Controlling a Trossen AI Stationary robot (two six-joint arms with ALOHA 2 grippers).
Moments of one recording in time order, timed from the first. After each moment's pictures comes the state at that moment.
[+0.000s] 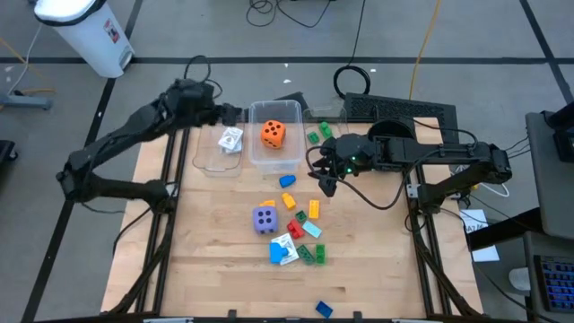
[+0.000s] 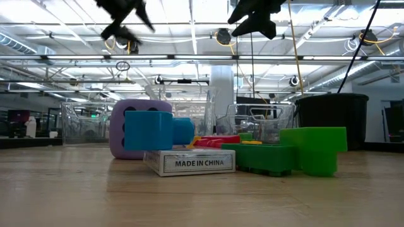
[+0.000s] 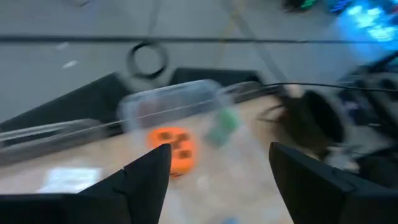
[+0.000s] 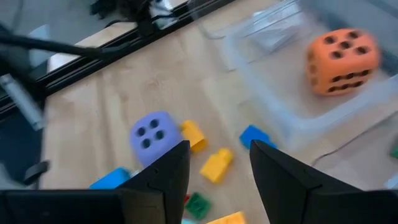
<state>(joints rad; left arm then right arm) 0.57 1.11 1.22 -0.60 -0.09 -0.61 -0.06 1.34 1.26 -0.53 0.04 0.41</state>
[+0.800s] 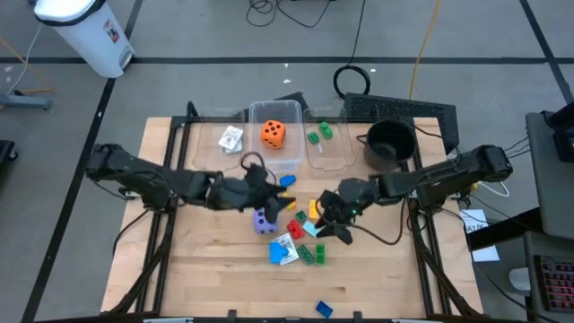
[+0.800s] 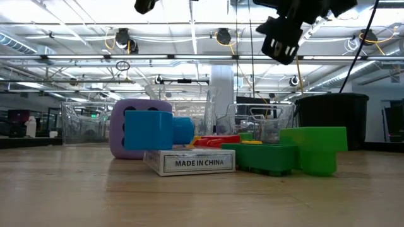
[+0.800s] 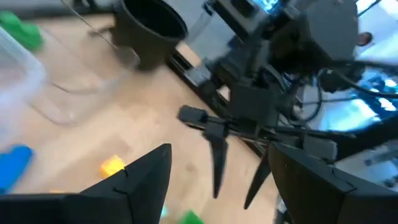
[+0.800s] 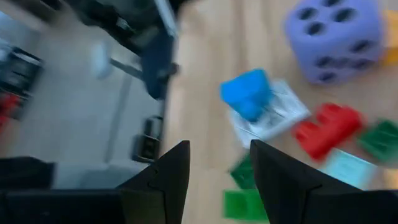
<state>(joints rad) -0.27 1.44 1.22 -0.17 -0.43 -0.88 0.17 1.34 0.86 -0.02 -0.34 0.58</state>
